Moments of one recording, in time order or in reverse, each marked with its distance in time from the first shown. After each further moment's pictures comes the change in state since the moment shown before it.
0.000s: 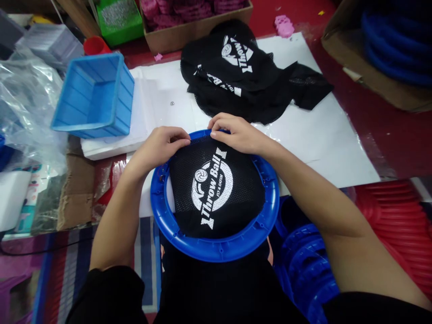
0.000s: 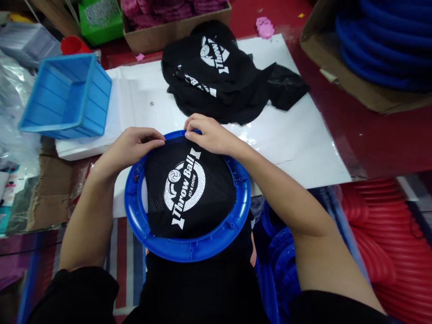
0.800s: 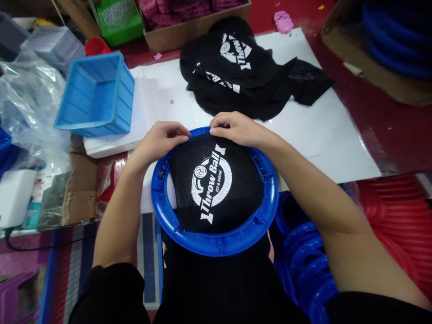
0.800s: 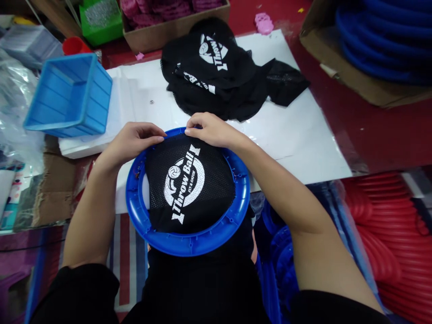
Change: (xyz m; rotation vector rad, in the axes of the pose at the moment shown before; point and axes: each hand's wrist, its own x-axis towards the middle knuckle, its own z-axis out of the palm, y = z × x) left_hand 0.004 -0.007 0.000 -0.143 0.013 -0.056; right_hand 0.004 0.009 -0.002 0.069 -0.023 0.116
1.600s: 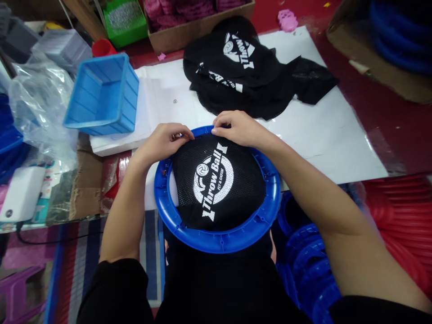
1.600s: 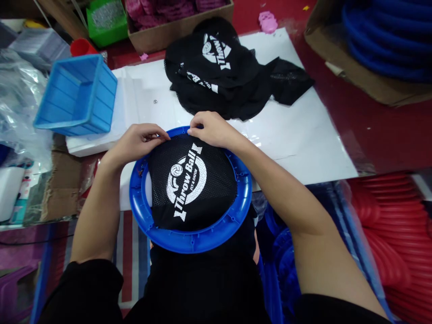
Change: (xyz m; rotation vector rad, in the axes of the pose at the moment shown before) left_hand -0.005 0.000 -0.002 0.207 -0.042 0.173; right_hand 0.001 0.000 0.007 -0.143 0.078 -0.018
